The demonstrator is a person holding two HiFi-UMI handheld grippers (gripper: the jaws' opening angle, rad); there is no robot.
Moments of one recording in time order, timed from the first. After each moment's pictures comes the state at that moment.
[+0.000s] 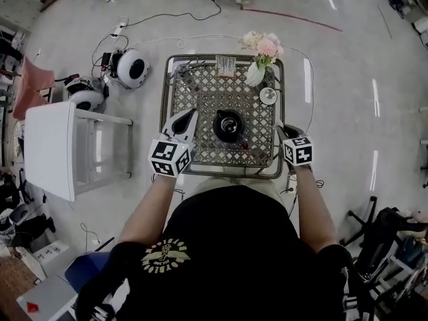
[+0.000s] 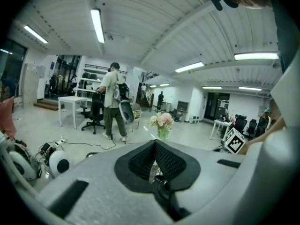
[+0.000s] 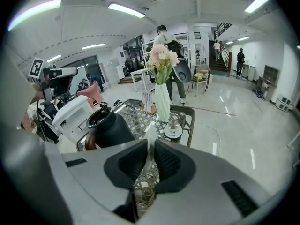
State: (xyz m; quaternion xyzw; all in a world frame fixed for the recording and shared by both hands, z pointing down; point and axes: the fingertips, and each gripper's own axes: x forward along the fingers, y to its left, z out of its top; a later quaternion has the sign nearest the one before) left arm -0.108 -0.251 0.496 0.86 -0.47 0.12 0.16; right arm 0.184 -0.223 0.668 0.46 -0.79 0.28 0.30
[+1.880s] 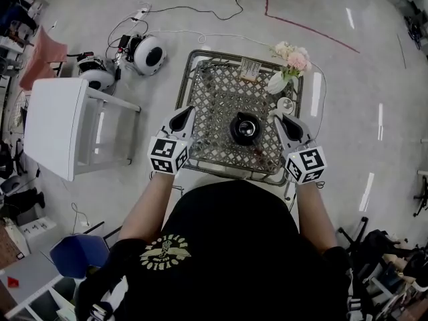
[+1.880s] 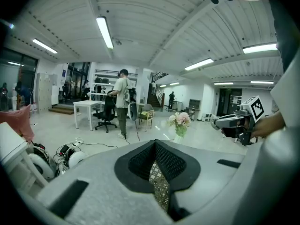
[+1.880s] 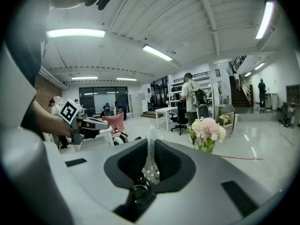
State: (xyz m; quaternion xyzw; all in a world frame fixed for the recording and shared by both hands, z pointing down) left arm -0.193 -0.247 0.490 0.82 -0.54 0.13 0.14; right arm 0.050 -0.260 0.480 0.39 -0.91 0.11 0.11
